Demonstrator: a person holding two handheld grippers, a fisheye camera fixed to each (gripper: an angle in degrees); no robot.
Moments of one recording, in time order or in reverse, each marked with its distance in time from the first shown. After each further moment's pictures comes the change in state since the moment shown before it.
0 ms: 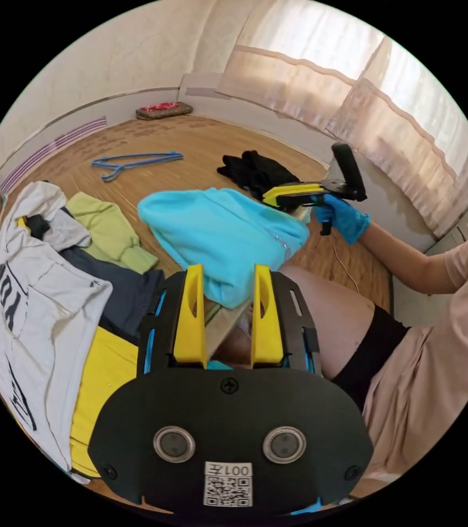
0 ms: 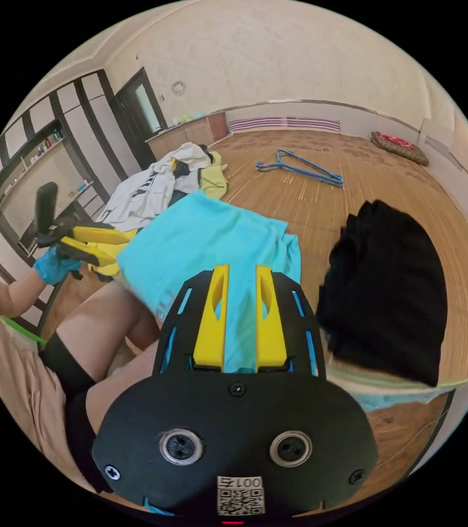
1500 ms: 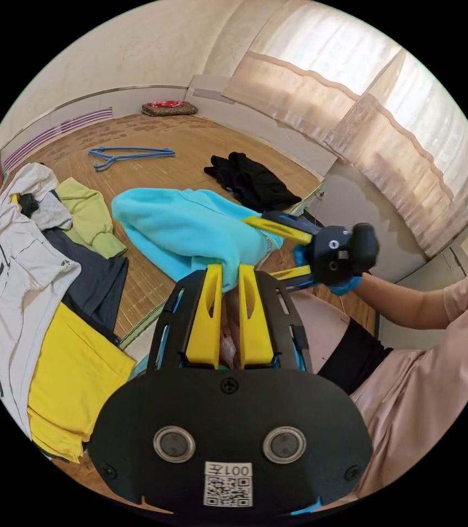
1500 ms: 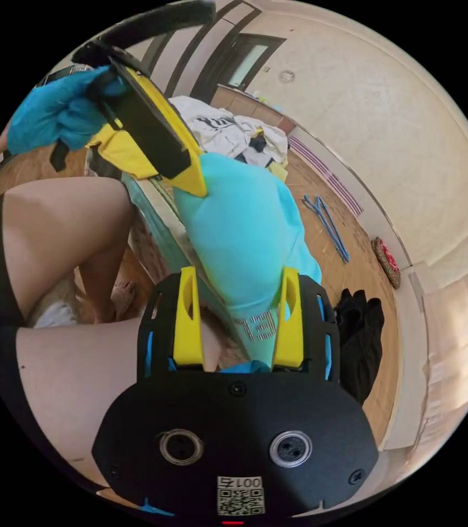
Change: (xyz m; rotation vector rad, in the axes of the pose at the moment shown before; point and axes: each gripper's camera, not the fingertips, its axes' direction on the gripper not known) left arm 0.117 0.014 0.010 0.053 0.044 -0.071; right arm -0.250 0.067 0.080 -0.052 0.389 -0.625
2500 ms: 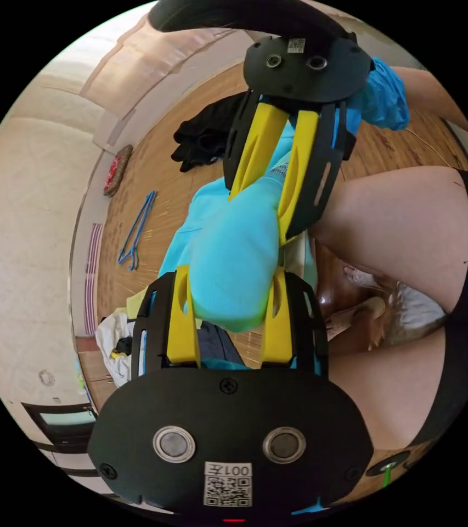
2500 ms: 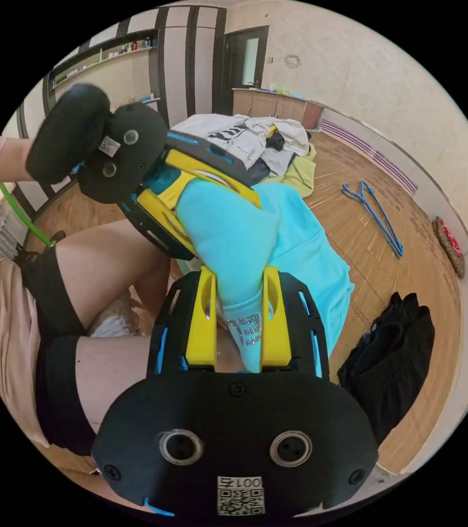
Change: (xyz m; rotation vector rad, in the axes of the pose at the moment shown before) left arm 0.157 -0.061 0.097 -0.292 -0.600 0.801; right arm 0.083 -0.047 0.000 0.011 -0.404 0.083
